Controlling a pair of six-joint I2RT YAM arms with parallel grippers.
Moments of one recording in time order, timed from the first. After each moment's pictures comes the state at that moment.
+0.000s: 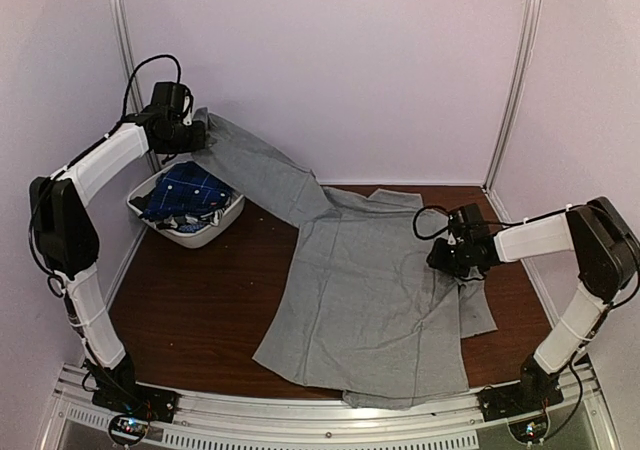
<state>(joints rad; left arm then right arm) -0.22 1.88 1.87 -0.55 -0.20 -0.19 0.34 1.65 0.79 -0.02 0.04 0.65</state>
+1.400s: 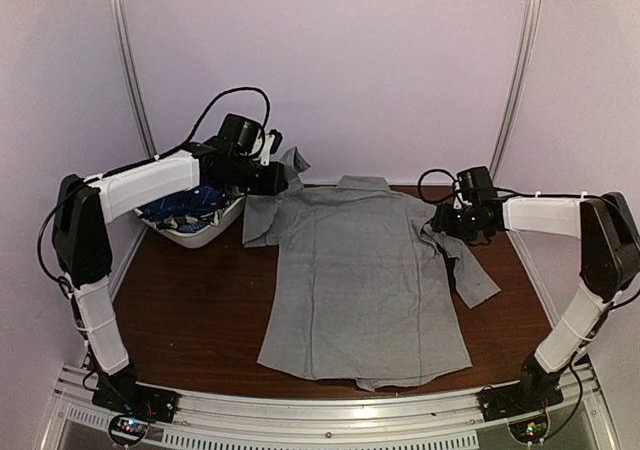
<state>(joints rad) -0.55 1.87 1.67 -0.45 0.10 -0.27 0.26 1.66 1.07 -0.19 0.03 0.47</state>
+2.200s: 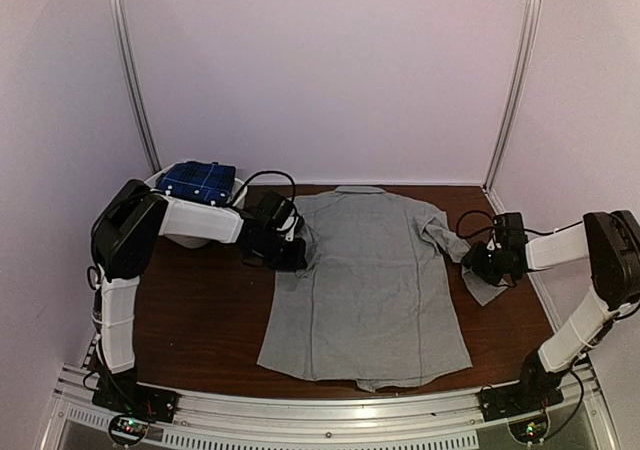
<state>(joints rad) -0.68 2.12 1.40 -0.26 0.19 -0.48 0.06 1.57 0.63 0.07 -0.08 0.65</state>
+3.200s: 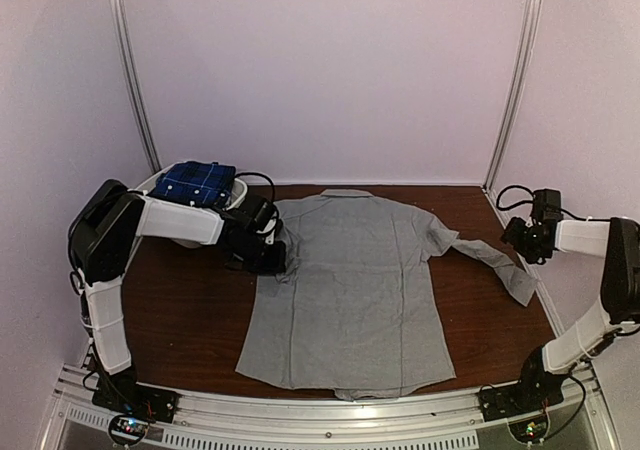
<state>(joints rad) -0.63 1.99 1.24 -0.28 0.12 -0.50 -0.22 1.46 0.78 -0.11 0.00 0.50</state>
